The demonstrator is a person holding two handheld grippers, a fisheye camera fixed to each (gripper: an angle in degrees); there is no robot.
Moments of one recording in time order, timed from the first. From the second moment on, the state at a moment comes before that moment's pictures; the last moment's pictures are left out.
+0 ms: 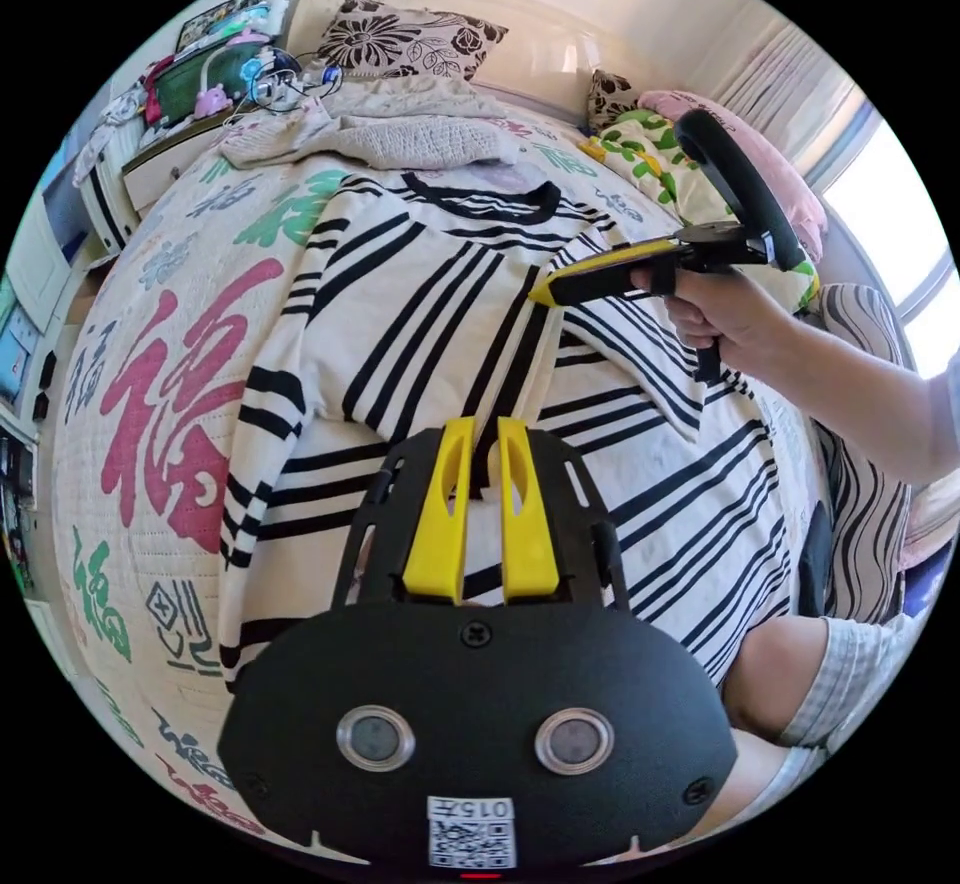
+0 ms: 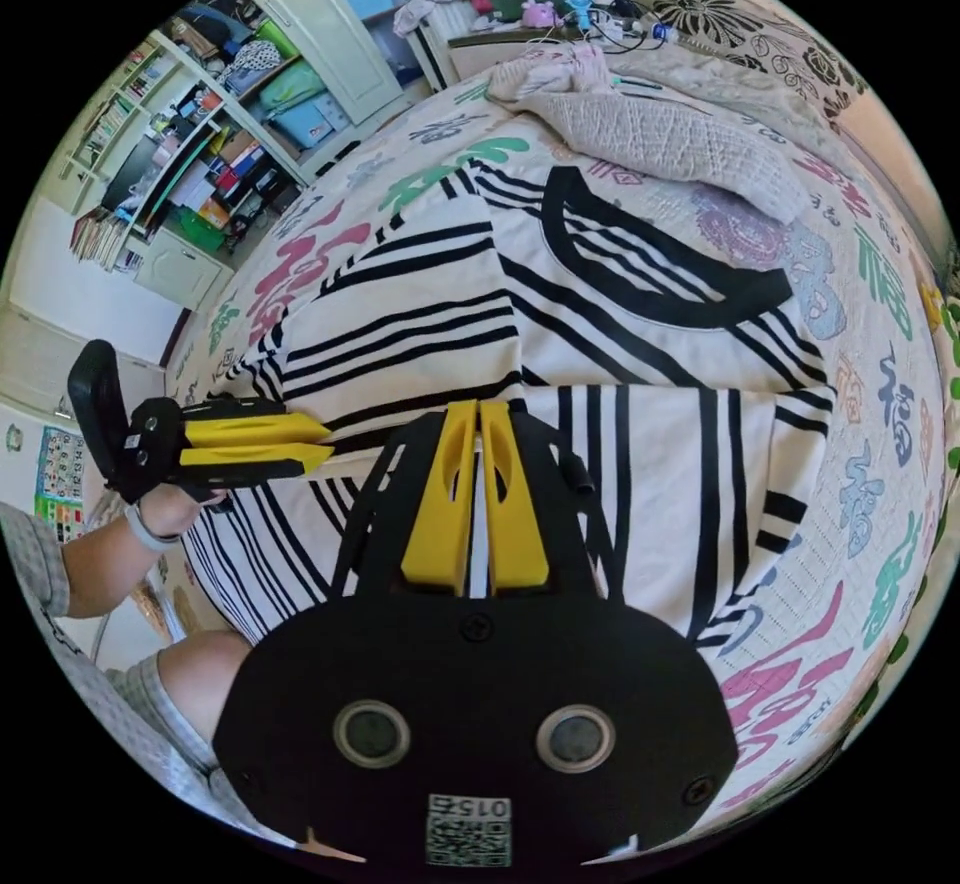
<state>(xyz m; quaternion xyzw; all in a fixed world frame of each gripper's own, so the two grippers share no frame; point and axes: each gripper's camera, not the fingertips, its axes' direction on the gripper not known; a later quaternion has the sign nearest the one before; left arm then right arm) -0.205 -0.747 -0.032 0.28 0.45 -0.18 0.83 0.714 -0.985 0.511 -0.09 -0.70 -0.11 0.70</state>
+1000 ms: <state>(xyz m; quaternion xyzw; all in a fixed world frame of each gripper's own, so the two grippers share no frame) -0.343 -0.738 -0.069 0.41 0.40 -0.16 0.81 0.783 -0.862 0.713 -0.01 -0.71 -0.01 0.71</state>
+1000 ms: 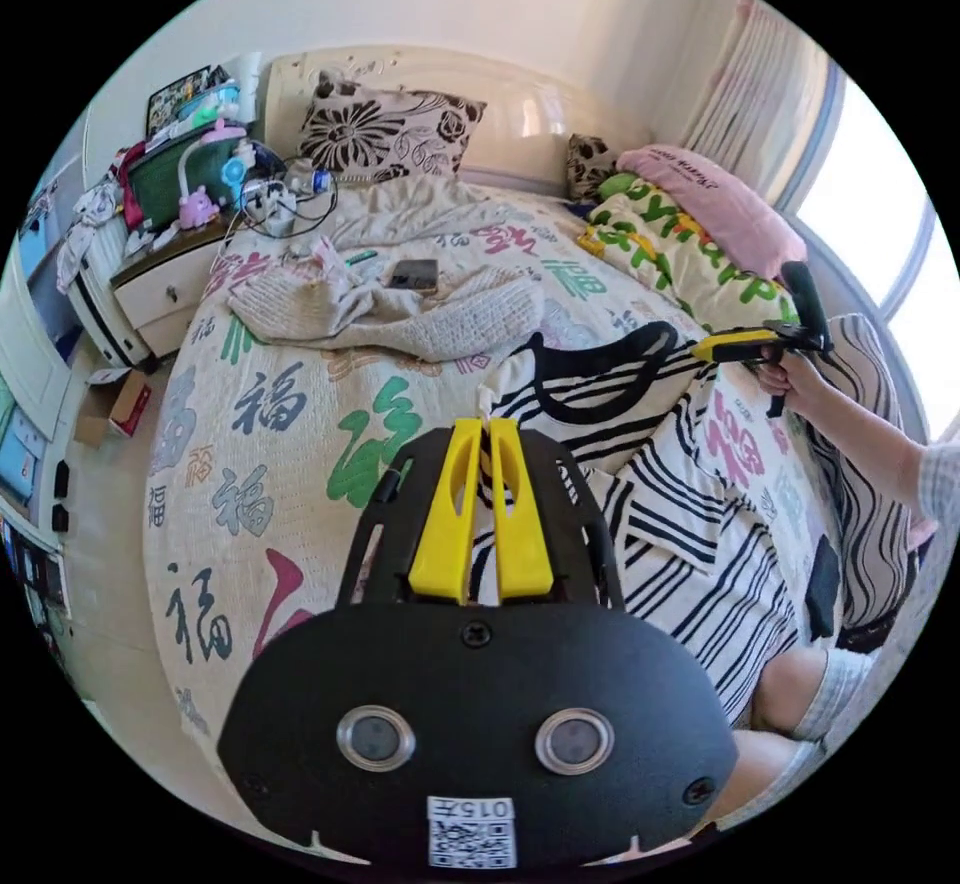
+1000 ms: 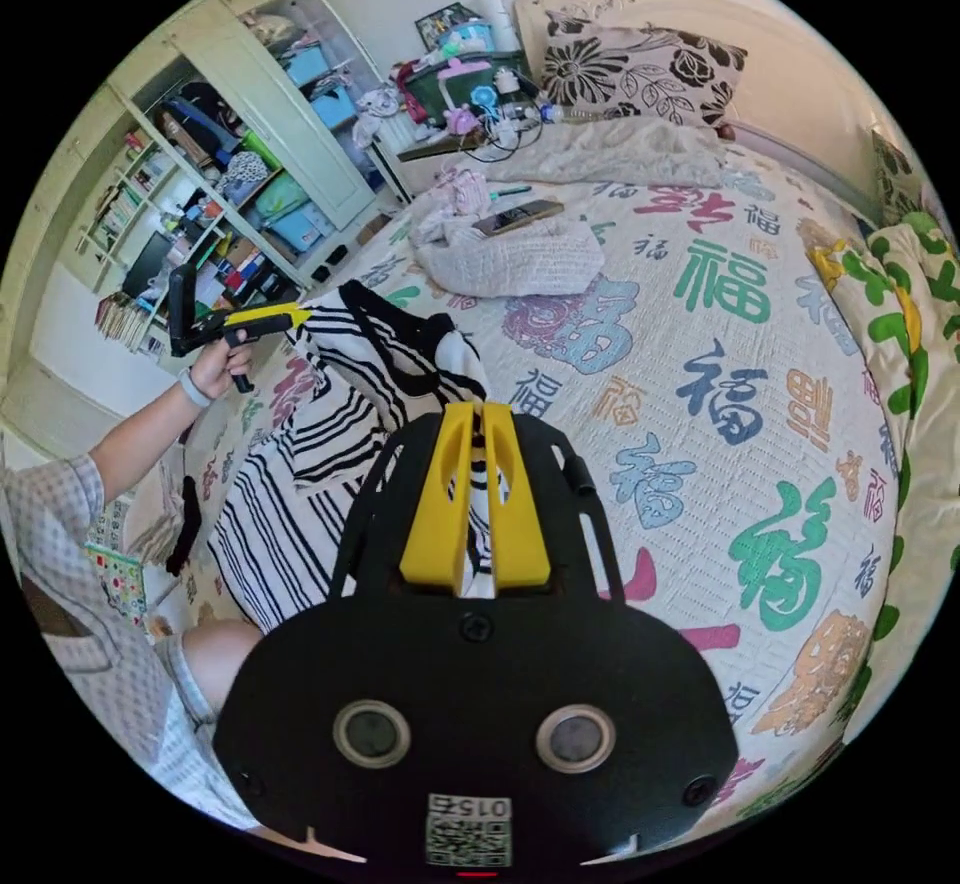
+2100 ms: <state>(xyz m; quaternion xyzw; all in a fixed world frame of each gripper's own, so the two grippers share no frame) -0.204 -0.361 0.024 0.25 0.45 -0.24 0.82 0.643 -0.493 0.637 -0.15 -0.66 -0.17 0.72</state>
